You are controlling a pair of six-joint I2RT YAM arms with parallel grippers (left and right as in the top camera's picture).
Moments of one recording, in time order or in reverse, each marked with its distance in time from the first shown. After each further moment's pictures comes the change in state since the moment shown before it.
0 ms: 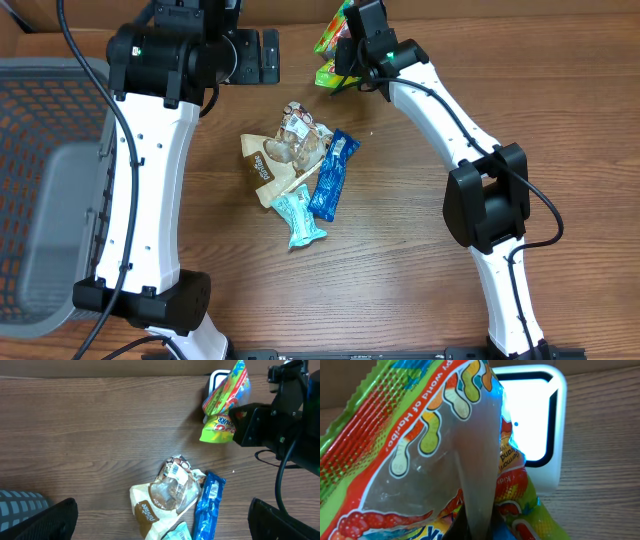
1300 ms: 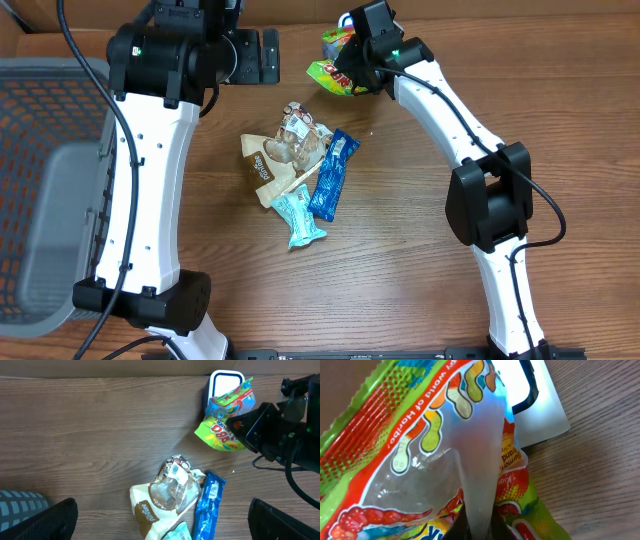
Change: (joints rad) left arm 0.000 0.000 0.000 0.000 0.000 0.000; right arm -0.019 0.000 0.000 -0.084 -0.138 0.500
